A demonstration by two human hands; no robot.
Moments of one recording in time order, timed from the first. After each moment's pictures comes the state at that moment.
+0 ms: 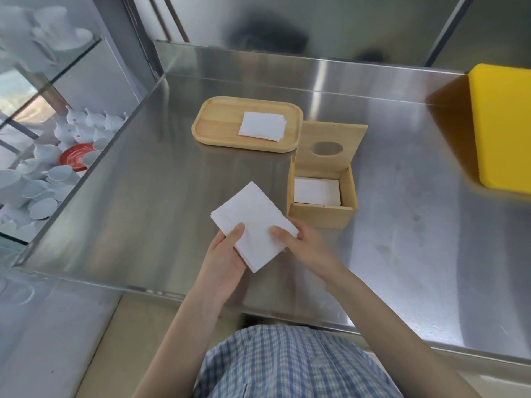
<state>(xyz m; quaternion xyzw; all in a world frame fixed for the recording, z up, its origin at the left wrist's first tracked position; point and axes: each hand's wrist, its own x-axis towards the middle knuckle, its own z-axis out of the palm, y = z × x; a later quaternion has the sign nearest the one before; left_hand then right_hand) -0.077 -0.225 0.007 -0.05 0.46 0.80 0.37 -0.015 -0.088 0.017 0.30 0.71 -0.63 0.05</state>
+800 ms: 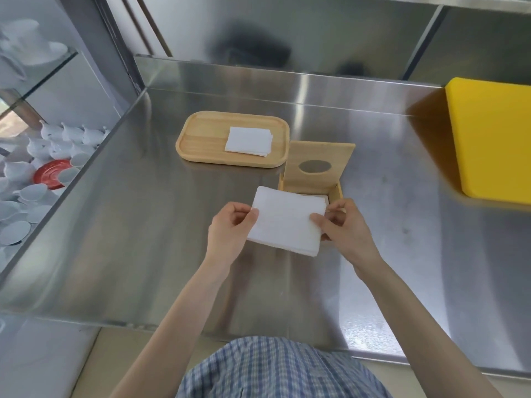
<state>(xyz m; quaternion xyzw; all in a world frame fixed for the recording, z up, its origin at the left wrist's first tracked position) -0.124 -0.175 0.027 0.06 0.78 0.59 0.21 -0.018 -0.022 0.045 0.36 0.71 -0.59 -0.12</state>
